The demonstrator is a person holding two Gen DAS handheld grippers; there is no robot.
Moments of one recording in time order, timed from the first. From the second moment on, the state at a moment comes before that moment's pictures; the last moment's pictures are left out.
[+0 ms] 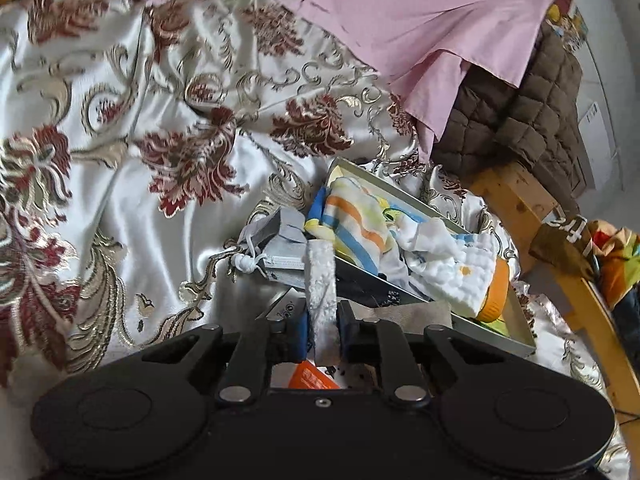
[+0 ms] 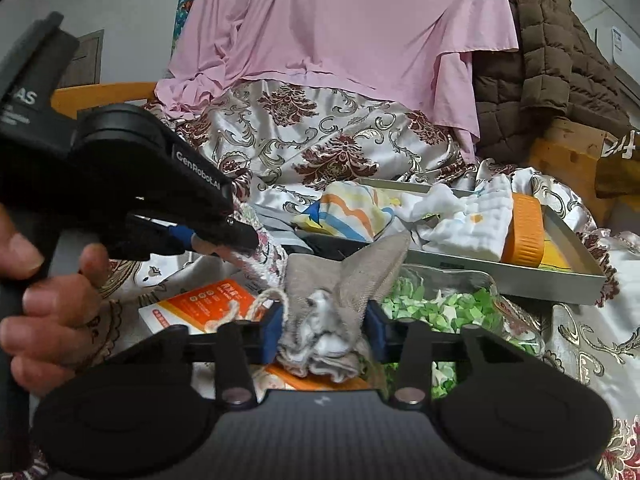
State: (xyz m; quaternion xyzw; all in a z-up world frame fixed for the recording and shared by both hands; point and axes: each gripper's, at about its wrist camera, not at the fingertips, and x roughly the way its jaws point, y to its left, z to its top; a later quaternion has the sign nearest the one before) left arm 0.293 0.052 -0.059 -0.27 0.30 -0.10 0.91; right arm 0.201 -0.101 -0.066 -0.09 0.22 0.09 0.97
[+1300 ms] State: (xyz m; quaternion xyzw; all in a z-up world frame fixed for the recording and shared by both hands) left arm 0.407 -0.112 0.075 -0.20 0.20 -0.20 0.94; right arm 0.326 -0.292 0.068 -0.03 0.13 0.02 0.99
